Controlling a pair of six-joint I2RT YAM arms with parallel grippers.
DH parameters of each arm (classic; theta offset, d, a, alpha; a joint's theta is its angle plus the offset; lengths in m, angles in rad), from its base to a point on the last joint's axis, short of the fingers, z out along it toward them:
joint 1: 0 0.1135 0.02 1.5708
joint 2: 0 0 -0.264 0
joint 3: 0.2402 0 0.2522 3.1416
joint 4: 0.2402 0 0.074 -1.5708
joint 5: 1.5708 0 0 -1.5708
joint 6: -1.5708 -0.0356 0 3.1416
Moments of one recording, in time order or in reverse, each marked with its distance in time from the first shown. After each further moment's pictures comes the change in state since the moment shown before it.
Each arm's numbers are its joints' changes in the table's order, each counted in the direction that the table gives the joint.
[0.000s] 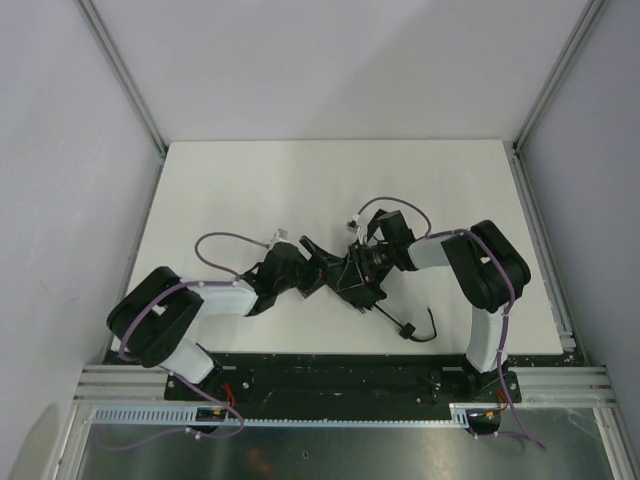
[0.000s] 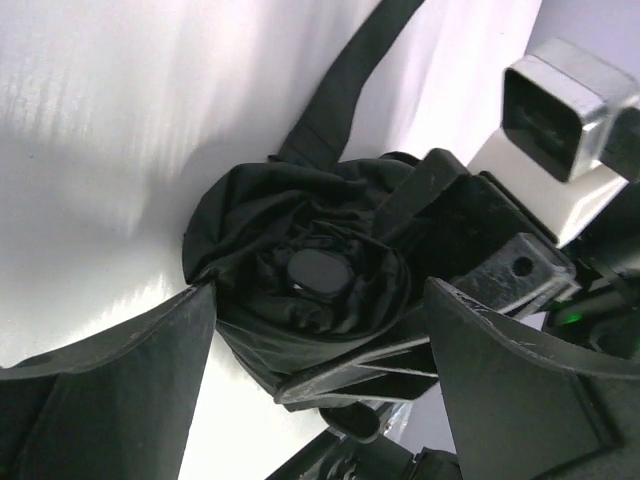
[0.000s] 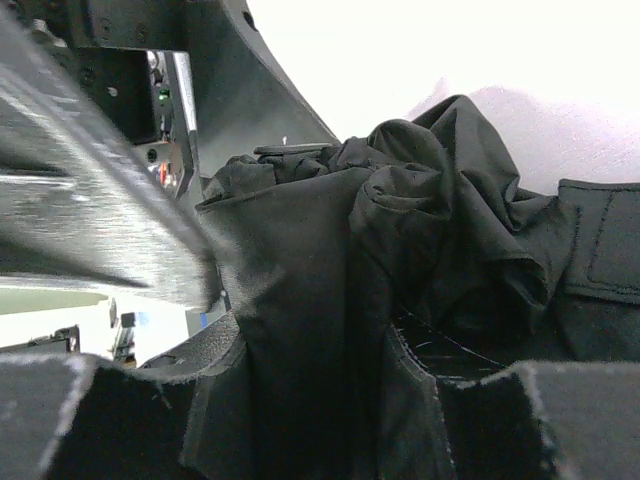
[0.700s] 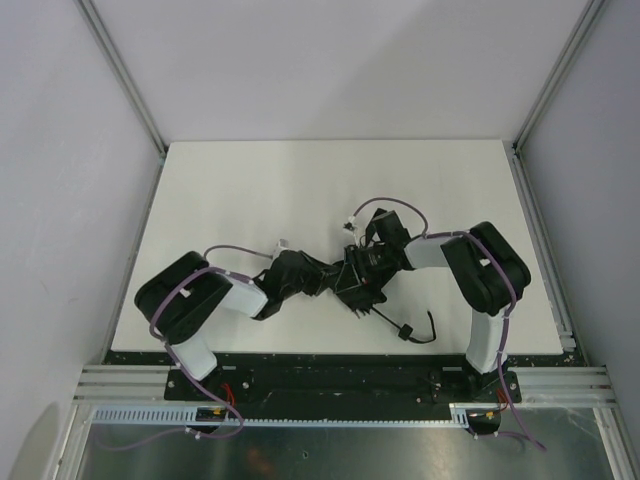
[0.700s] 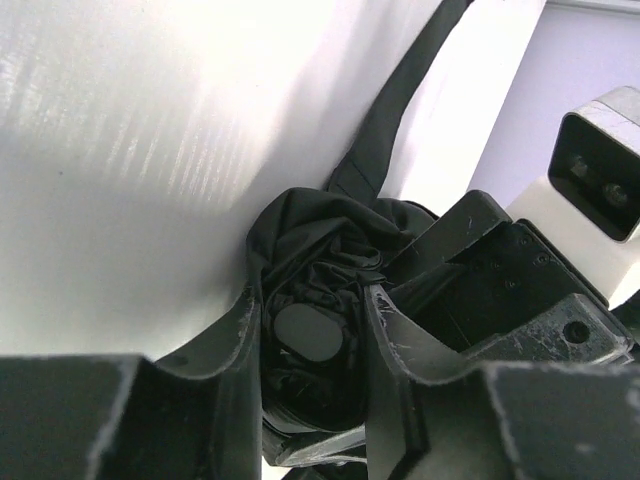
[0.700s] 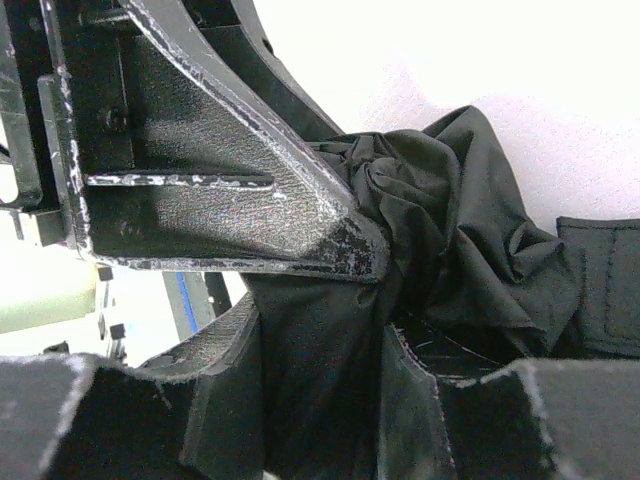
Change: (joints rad) left arm -0.024 -0.200 -0.020 -0.203 -0.023 0.155; right arm 0.034 0.019 0.023 0.085 0.082 0.000
